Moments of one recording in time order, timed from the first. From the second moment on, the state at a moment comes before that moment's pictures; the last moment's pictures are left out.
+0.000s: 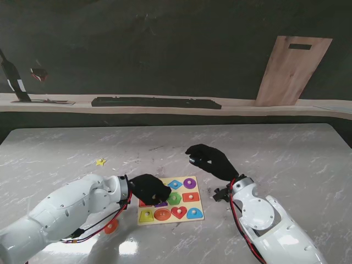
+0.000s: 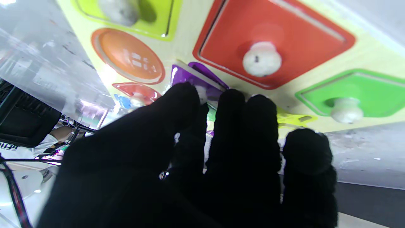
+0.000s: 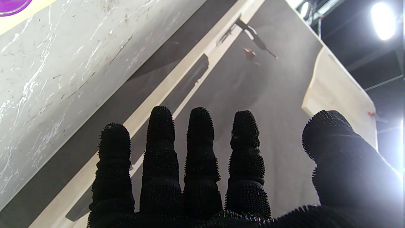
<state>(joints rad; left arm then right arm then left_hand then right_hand) 0.92 -1.10 -0.50 -0.94 0.76 -0.67 0.07 -1.40 -1.17 1.14 -1.37 -0.19 -0.39 -0.08 0.84 -0.63 0.93 -0.06 0.62 0.13 1.12 0.52 0.96 0.20 0.66 0.97 0.88 0.18 1.08 0.87 0.63 0.34 1.63 0.67 0.35 -0.35 0.59 -0.06 0.51 -0.15 0.62 0.56 0.67 0.02 0.68 0.37 0.70 0.12 0.39 0.52 0.24 0.29 0.87 0.50</state>
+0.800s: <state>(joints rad) 0.86 -1.12 -0.41 -0.89 0.79 -0.69 0.14 -1.40 -1.17 1.14 -1.37 -0.19 -0.39 -0.08 0.85 -0.58 0.89 -0.06 0.57 0.11 1.13 0.53 0.93 0.19 0.68 1.02 0.85 0.18 1.05 0.89 0.59 0.34 1.61 0.67 0.35 -0.35 0.58 -0.06 0.51 -0.15 0.62 0.56 0.67 0.02 0.68 0.37 0.70 0.12 0.39 0.52 0.24 0.29 0.87 0.50</state>
